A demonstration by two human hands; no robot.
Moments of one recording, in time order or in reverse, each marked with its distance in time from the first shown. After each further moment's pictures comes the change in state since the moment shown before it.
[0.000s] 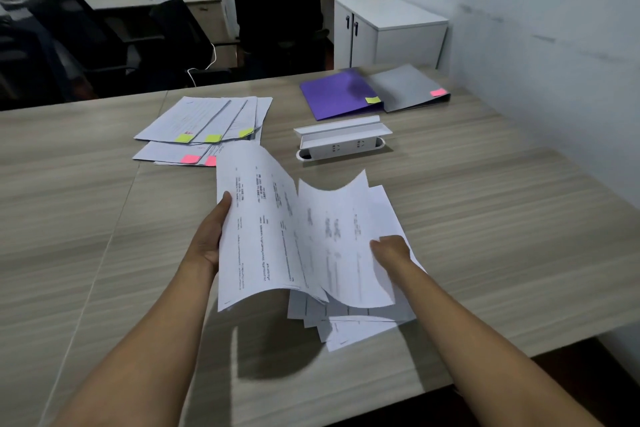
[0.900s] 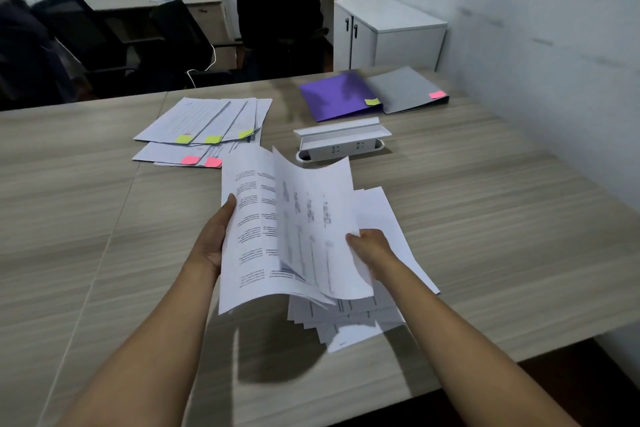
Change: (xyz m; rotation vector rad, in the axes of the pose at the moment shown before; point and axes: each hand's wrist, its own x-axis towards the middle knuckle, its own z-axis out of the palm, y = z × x) left_hand -0.003 -0.004 0.009 -0.036 -0.027 -0.028; right_hand -0.028 -0.029 0.012 0.084 -0.193 -0.102
